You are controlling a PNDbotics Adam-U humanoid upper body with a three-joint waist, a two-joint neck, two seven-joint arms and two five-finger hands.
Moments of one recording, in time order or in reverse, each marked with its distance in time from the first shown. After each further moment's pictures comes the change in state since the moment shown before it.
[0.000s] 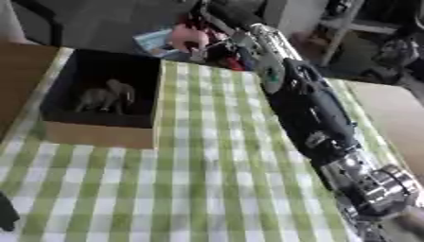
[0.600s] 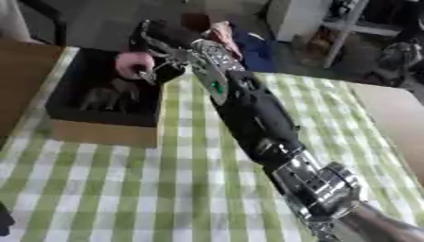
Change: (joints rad) left arm -0.005 0.000 -0.012 0.003 0.003 0.007 -0.012; right arm -0.024 0.153 0.035 0.065 0.083 -0.033 0.047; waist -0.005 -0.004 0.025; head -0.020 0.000
